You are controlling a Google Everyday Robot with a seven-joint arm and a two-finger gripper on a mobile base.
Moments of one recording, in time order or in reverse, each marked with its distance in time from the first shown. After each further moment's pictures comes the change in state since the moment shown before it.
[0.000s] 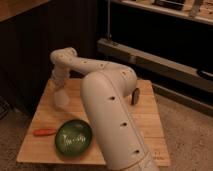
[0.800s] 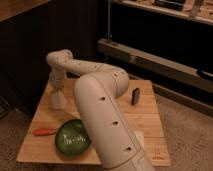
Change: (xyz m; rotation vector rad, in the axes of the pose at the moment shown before) arm 0.004 0.003 0.016 0.004 0.044 -0.012
